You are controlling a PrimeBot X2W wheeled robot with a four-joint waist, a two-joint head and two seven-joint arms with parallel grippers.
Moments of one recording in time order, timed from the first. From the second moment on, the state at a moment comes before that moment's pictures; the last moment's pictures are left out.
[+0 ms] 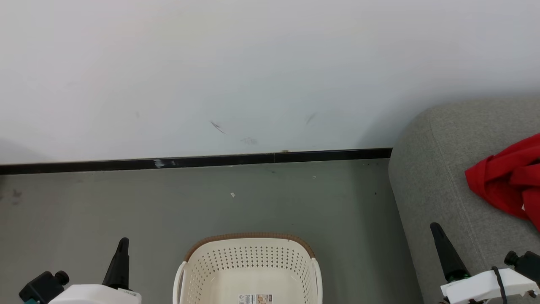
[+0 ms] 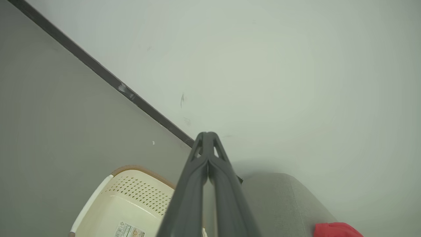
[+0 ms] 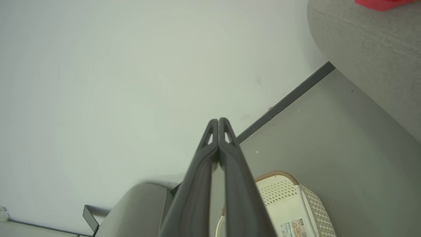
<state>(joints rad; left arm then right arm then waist) -0.01 0.10 -0.06 0.20 -1.06 -0.02 -0.07 0.05 -0.10 0.04 0.13 0.97 0.13 -0.12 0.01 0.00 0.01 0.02</state>
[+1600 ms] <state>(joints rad) -0.05 0.04 0.07 0.23 -1.58 -0.08 0.10 -0.05 -0.12 -0.01 0.25 1.68 0.13 0.00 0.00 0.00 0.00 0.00</state>
